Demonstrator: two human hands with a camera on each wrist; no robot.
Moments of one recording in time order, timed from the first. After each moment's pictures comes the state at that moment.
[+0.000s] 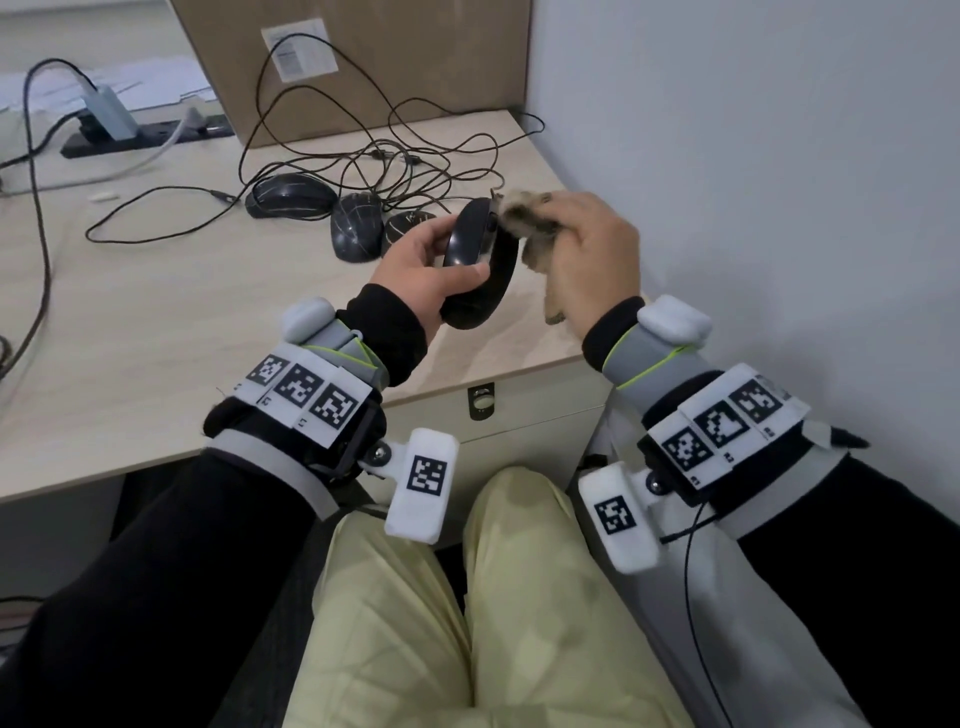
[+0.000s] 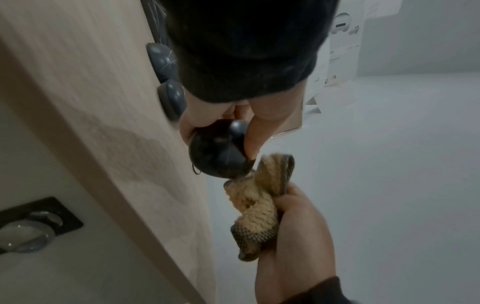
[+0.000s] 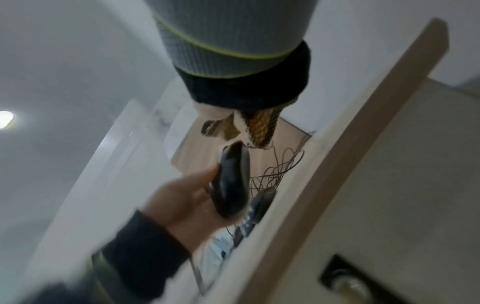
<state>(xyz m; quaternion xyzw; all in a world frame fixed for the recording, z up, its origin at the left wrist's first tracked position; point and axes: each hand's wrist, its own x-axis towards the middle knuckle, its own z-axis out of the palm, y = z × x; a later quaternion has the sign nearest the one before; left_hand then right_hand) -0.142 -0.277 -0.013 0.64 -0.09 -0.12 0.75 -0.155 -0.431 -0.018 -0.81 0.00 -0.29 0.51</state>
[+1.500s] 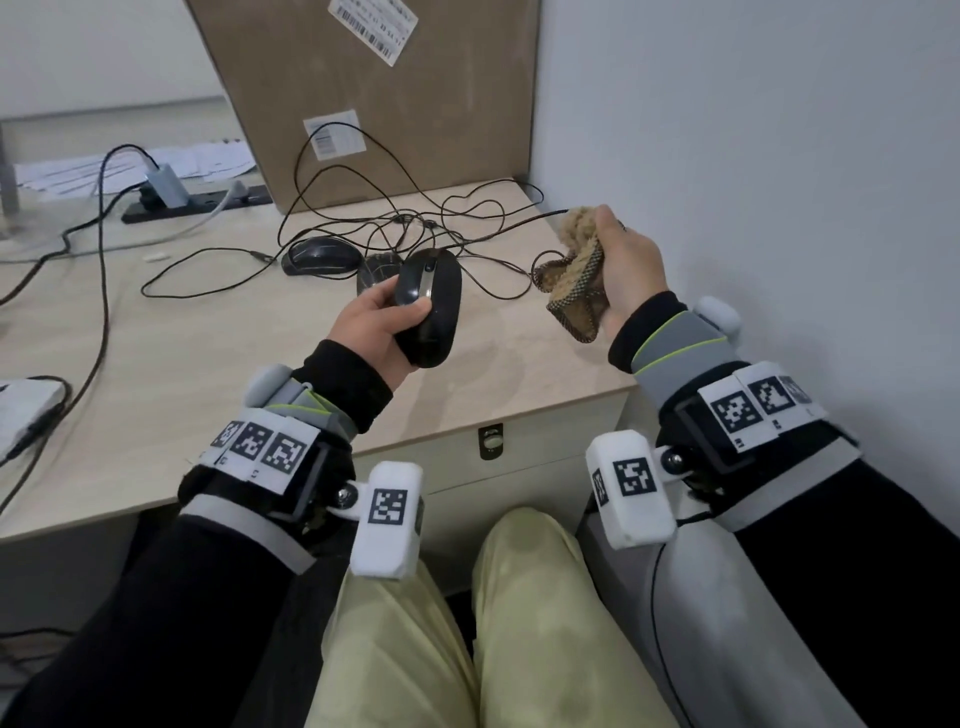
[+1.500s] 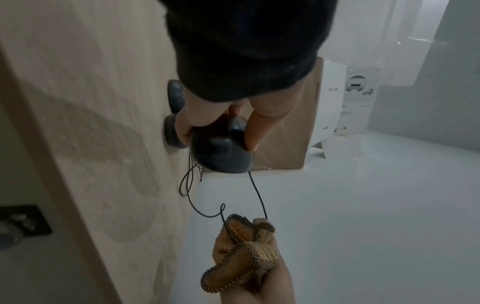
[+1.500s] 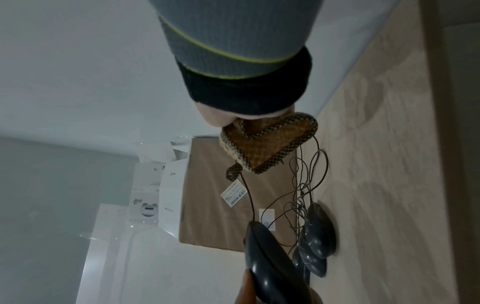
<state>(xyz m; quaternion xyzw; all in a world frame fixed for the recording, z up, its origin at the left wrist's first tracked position) -0.149 -0.234 0.004 0.58 -0.03 -0.13 0.80 -0.144 -0.448 0.029 -0.54 0.12 -0.14 0.82</state>
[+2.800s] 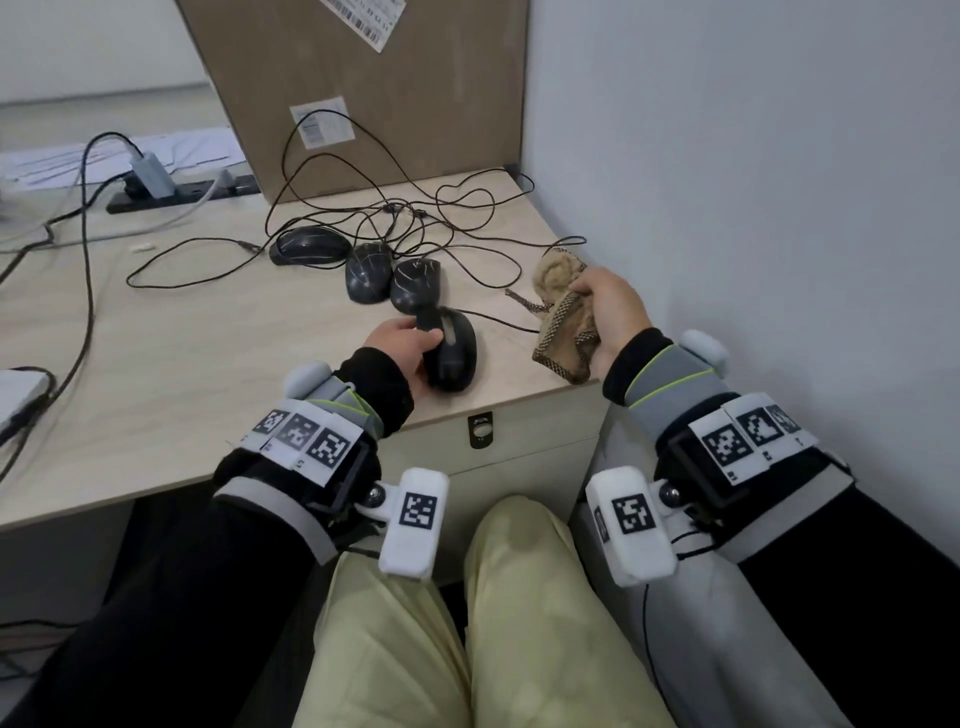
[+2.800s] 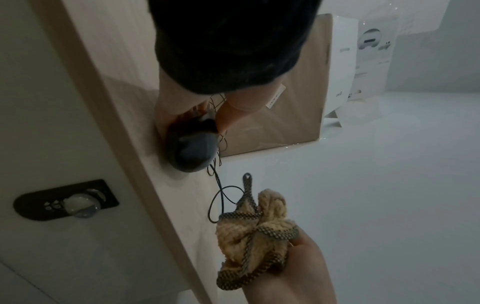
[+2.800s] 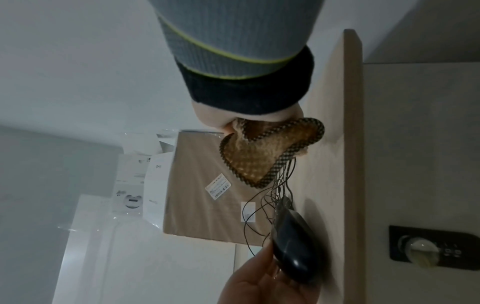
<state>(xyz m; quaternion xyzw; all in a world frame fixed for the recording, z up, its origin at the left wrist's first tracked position) -0.156 -0.266 -0.016 0.64 0.15 -0.15 0.74 -0.176 -0.445 0.000 -0.59 0.24 -0.04 0.77</state>
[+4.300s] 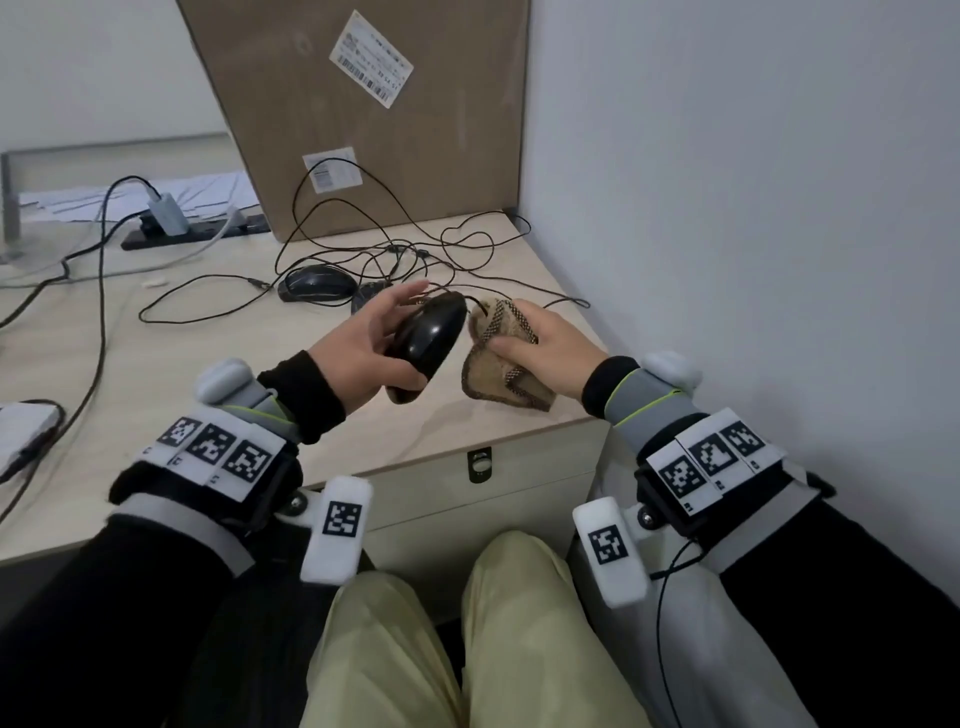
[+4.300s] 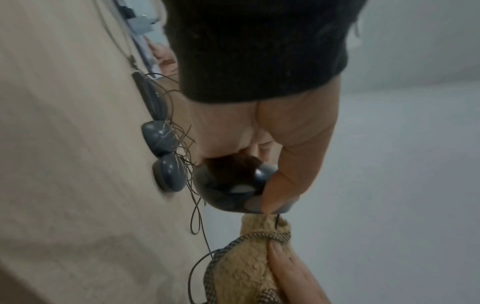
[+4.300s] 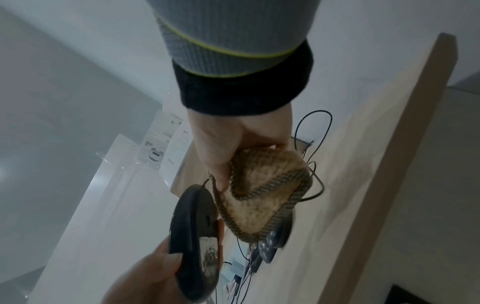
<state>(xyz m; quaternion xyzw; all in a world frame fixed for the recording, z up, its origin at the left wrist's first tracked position) -0.157 -0.217 0.029 0.73 -0.19 -0.17 0.63 -0.173 -0.429 0.012 -0.86 -0.11 -0.03 0.49</state>
